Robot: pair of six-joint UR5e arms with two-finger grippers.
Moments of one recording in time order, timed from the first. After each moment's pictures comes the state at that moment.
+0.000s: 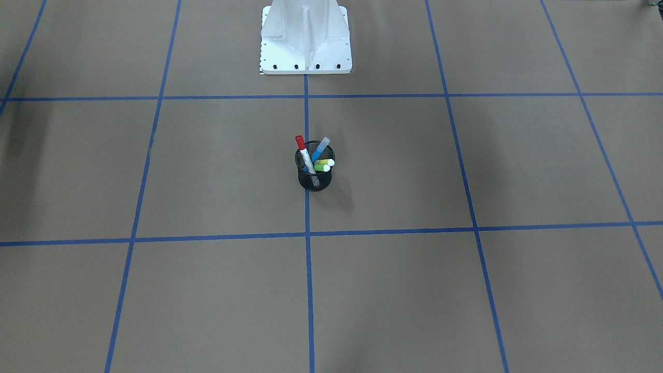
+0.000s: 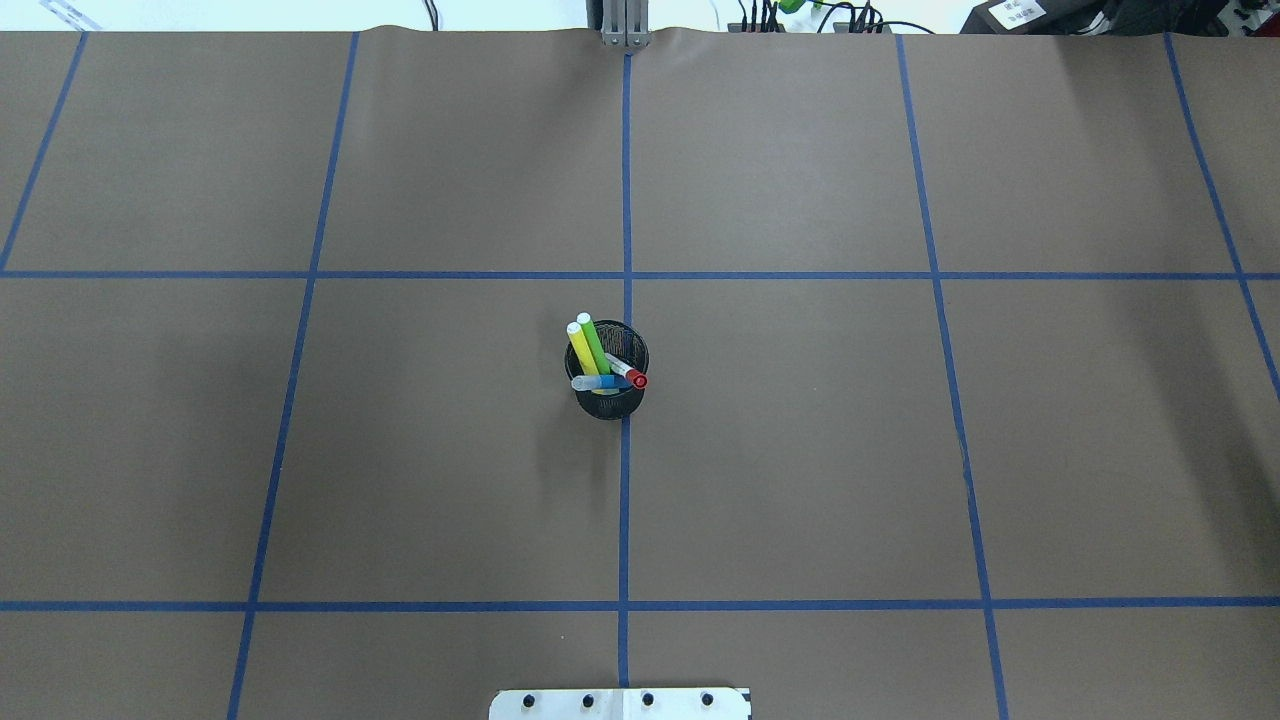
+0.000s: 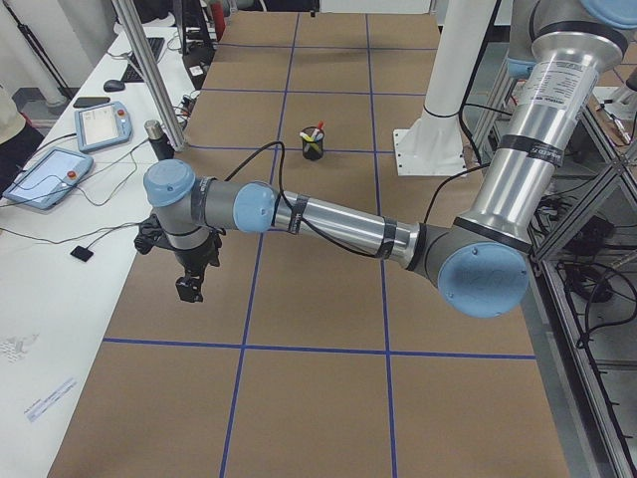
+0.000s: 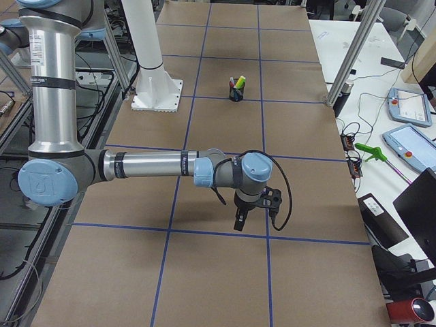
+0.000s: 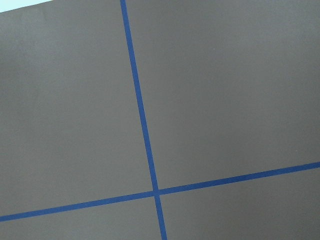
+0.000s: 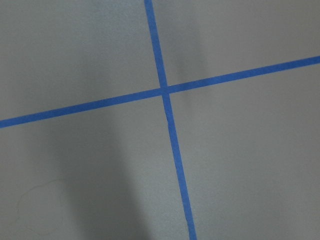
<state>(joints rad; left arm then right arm) -1.56 -1.92 -1.48 -1.43 -2.32 0.10 1.49 -1.60 1.67 -1.62 2.32 0.28</state>
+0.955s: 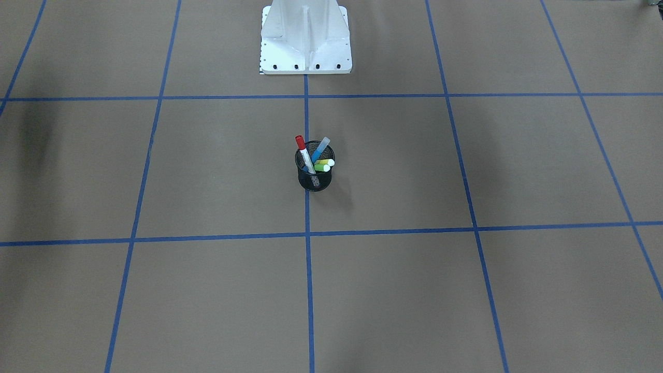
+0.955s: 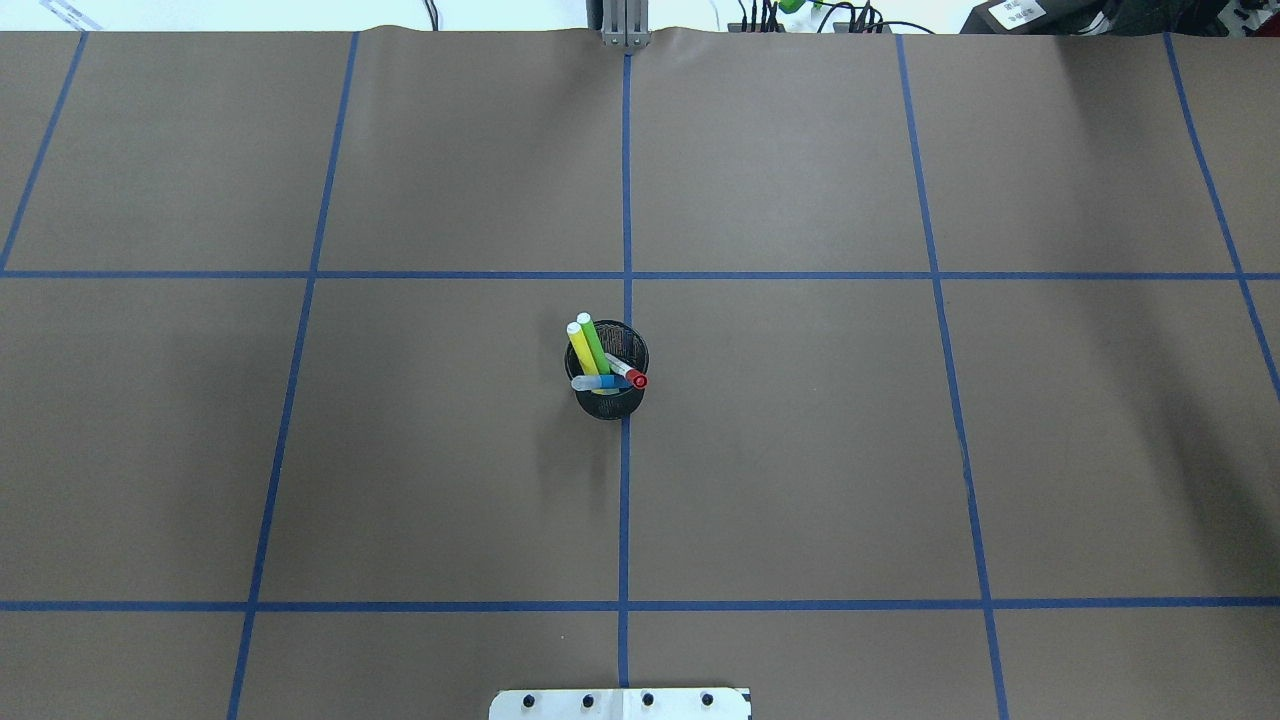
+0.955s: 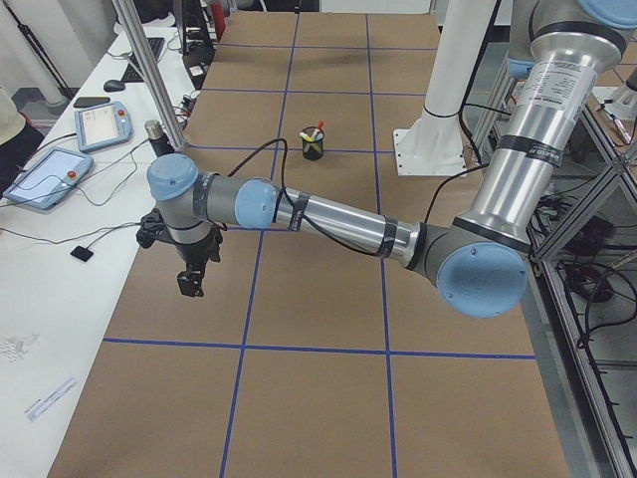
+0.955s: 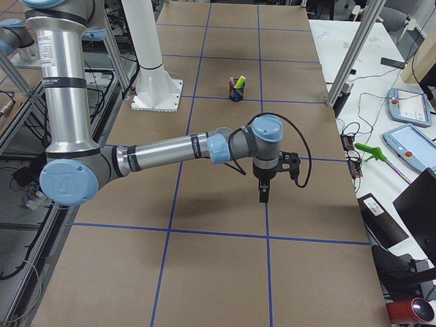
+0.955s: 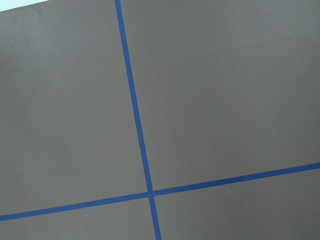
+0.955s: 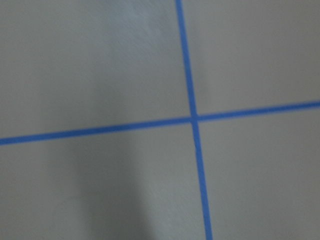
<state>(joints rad) -1.55 -1.91 -1.50 -1.43 -2.32 0.09 1.42 -1.47 1.75 -1.52 2.24 0.38</state>
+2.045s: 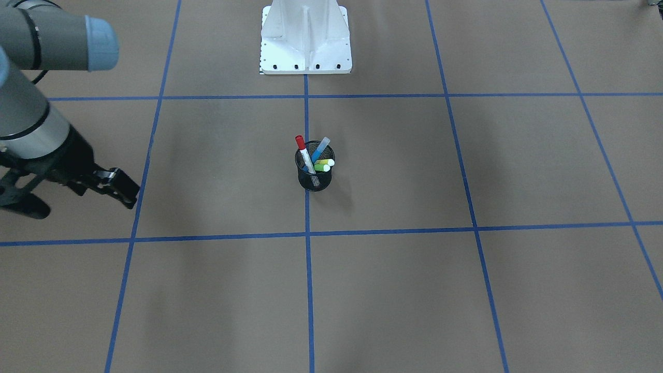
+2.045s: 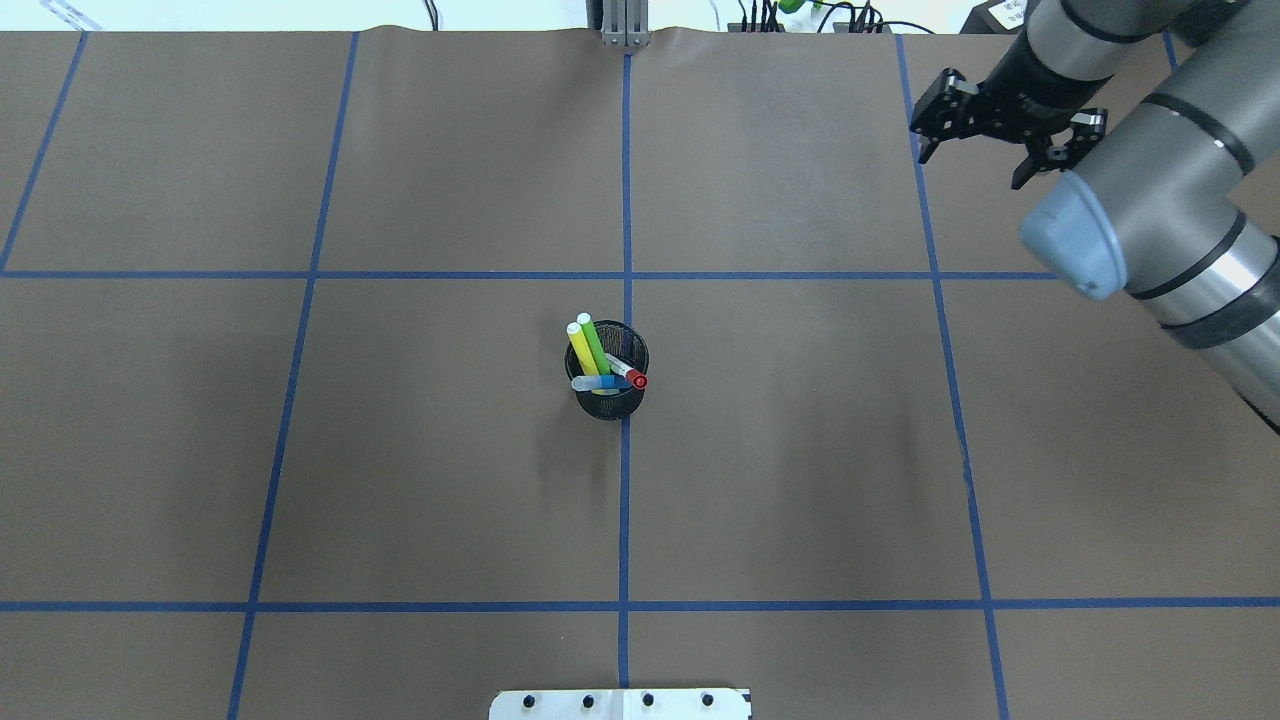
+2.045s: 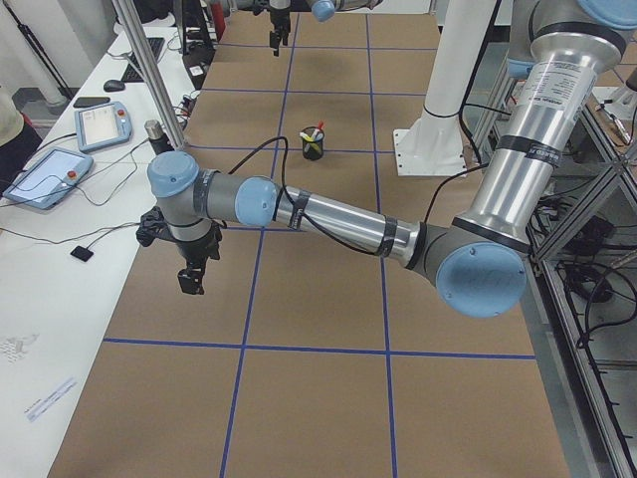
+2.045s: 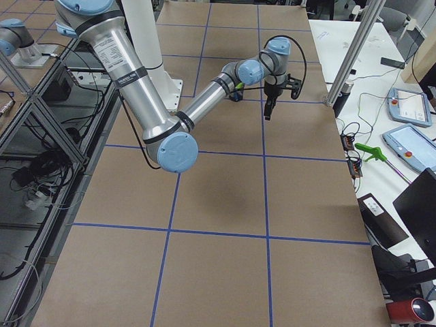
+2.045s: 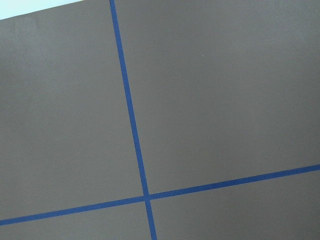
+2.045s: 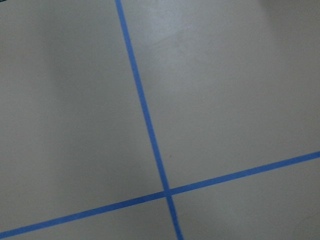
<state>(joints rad) -1.55 -1.92 -1.50 -1.43 -2.32 0.06 0.98 -1.02 1.79 -1.77 2.14 1.08</state>
